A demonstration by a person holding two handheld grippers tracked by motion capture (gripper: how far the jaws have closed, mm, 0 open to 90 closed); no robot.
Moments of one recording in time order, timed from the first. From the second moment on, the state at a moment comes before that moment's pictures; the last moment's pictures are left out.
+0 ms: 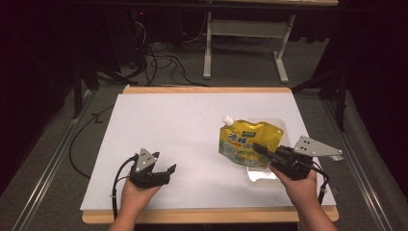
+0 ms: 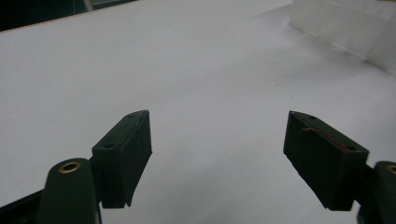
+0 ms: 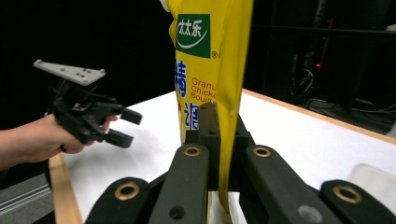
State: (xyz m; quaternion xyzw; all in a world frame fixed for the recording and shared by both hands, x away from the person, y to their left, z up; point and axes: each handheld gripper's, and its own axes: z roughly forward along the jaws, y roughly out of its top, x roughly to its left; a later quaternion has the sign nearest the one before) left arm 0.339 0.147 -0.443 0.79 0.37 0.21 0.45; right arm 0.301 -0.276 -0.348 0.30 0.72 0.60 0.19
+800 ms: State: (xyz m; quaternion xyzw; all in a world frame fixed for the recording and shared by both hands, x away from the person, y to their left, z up) left arm 0.339 0.150 -0.442 0.78 0.37 0.21 0.46; right arm 0.314 -0.318 -0.349 0.35 0.69 0.60 0.22
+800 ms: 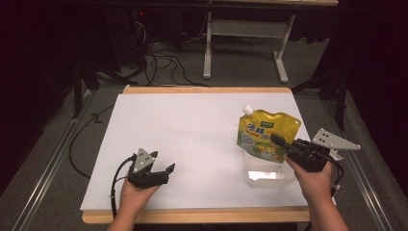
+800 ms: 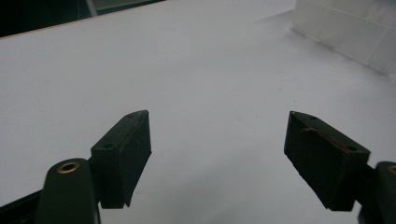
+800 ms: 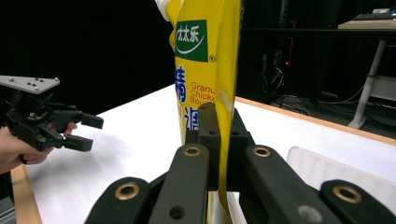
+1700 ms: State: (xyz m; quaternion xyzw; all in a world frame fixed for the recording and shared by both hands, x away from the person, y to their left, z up) left arm 0.341 0.147 -0.445 0.78 0.37 0.20 0.46; right arm 0.346 -0.353 -0.360 0.37 0.67 0.60 0.22
